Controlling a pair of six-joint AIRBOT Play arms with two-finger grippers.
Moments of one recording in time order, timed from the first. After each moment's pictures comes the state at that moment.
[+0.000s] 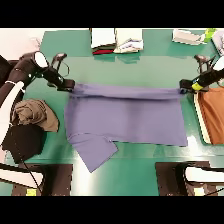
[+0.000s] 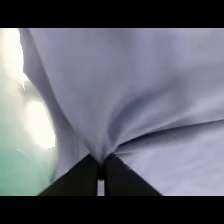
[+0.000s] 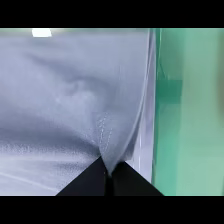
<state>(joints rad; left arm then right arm) -0.13 -1.57 1.42 1.34 -1.22 -1.48 -0.20 -1.41 1.27 -1.44 1.25 1.53</state>
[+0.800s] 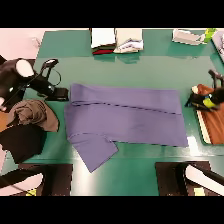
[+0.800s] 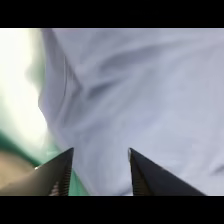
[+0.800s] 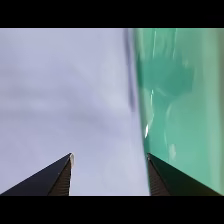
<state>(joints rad) -0.13 -1.22 1.18 1.34 -1.29 -1.54 -0.38 -1.11 0.96 -1.37 1.33 1.52</state>
